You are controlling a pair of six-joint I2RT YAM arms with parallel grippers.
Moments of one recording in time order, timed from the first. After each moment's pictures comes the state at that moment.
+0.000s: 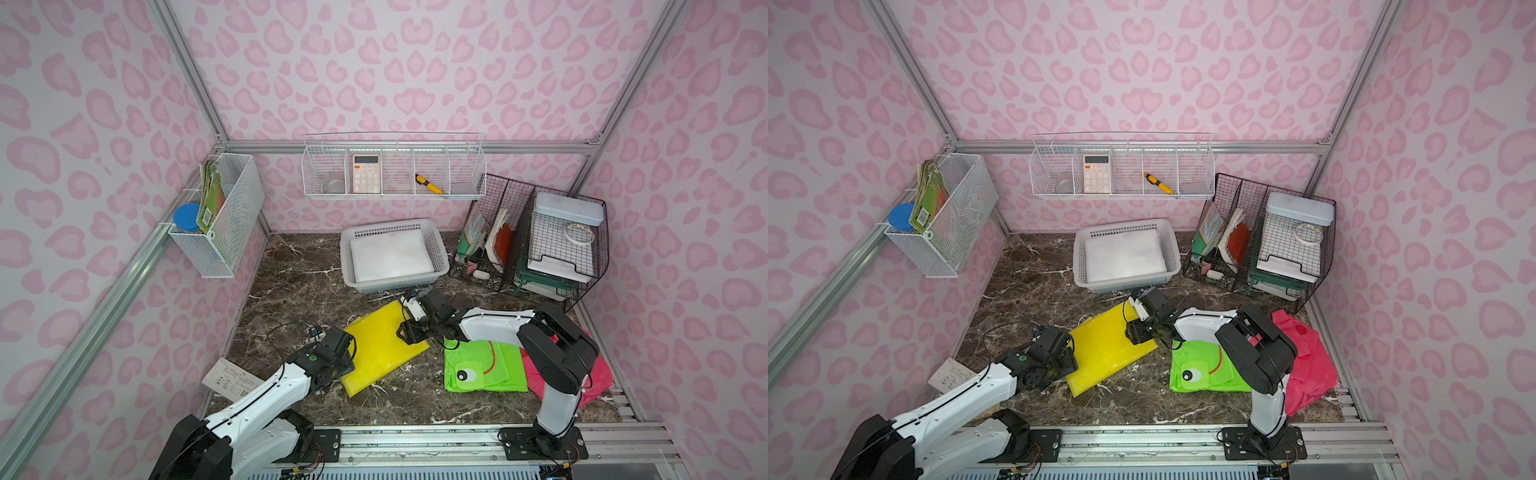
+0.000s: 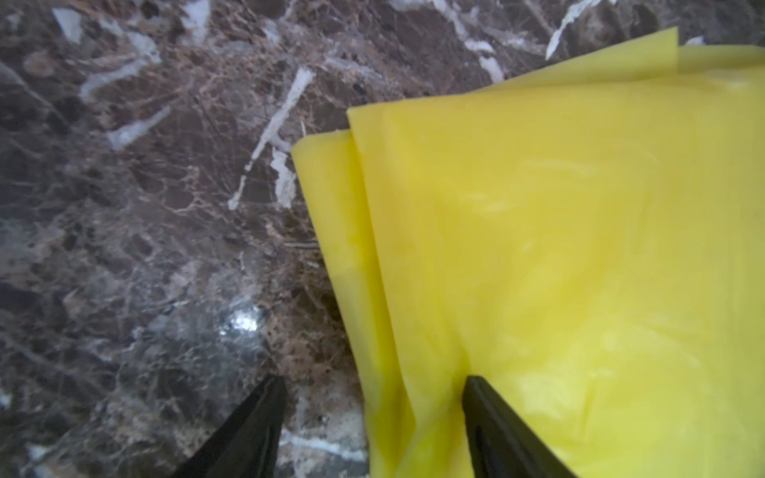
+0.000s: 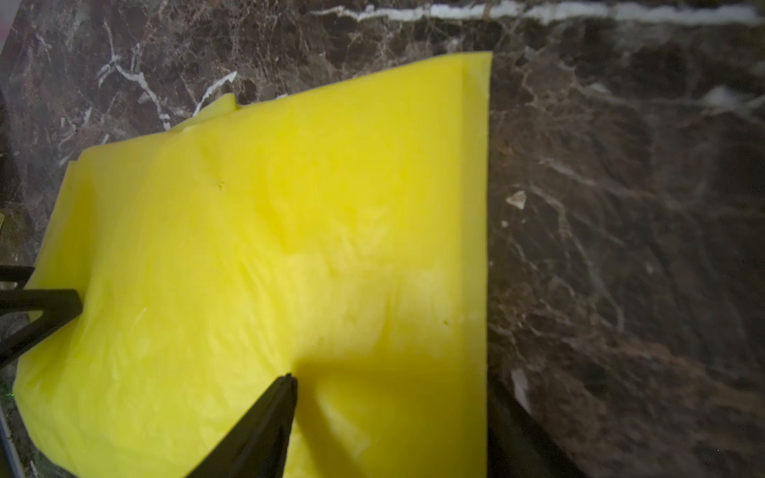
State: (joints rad) left arm -0.50 1.07 0.46 -0.61 -0.20 -0.94; right arm 0.81 1.84 0.99 -0.06 -0.22 0.32
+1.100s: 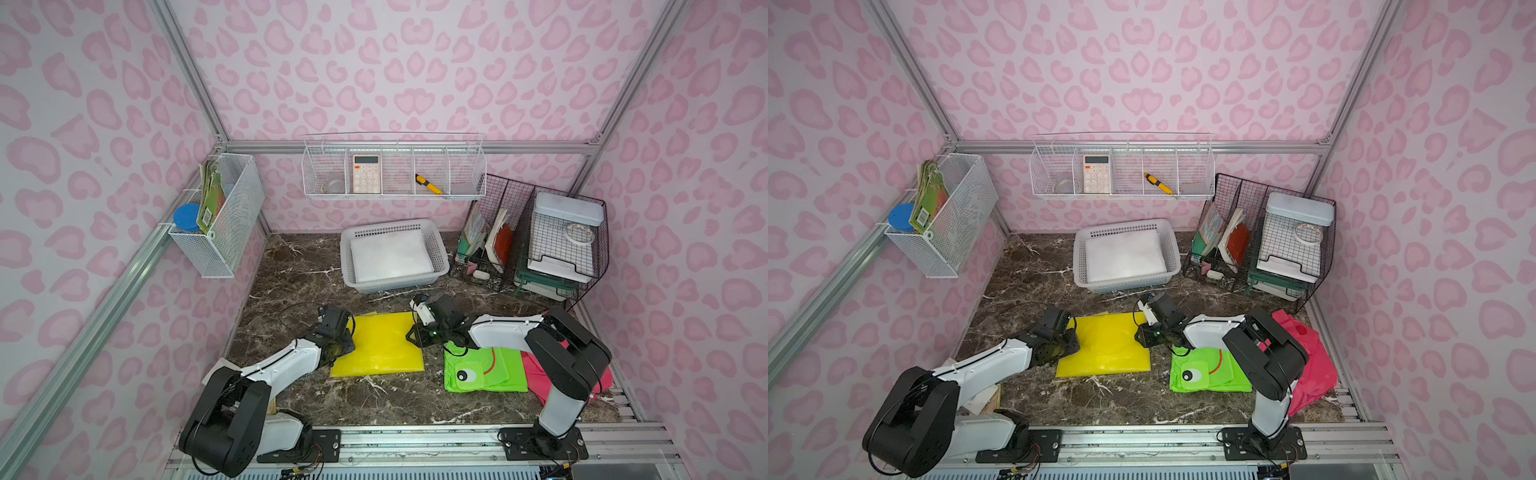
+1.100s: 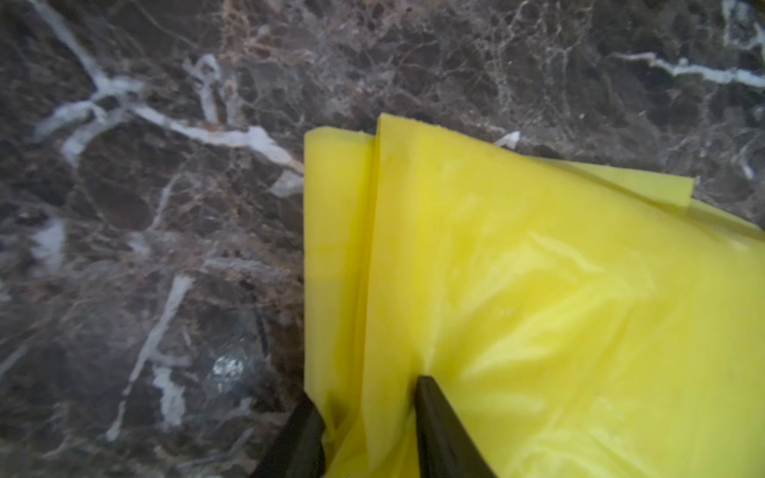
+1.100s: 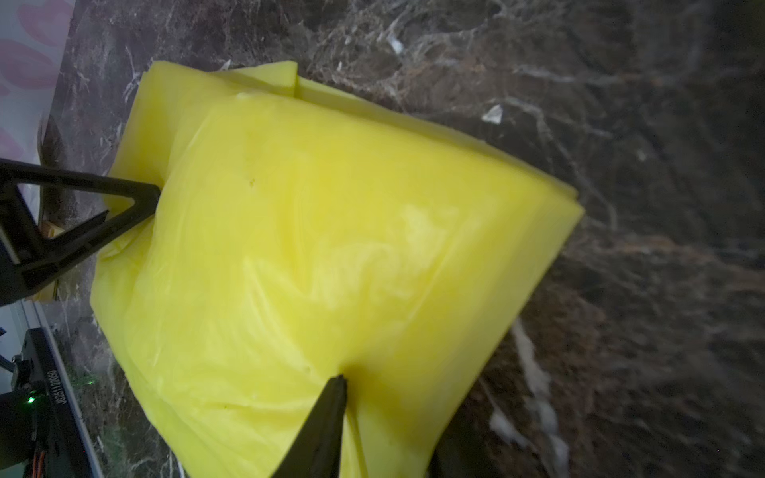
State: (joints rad) left arm -0.37 1.34 0.53 -0.31 -0.11 -0.73; right arm 0.79 1.79 0.89 0.03 -0.29 0.44
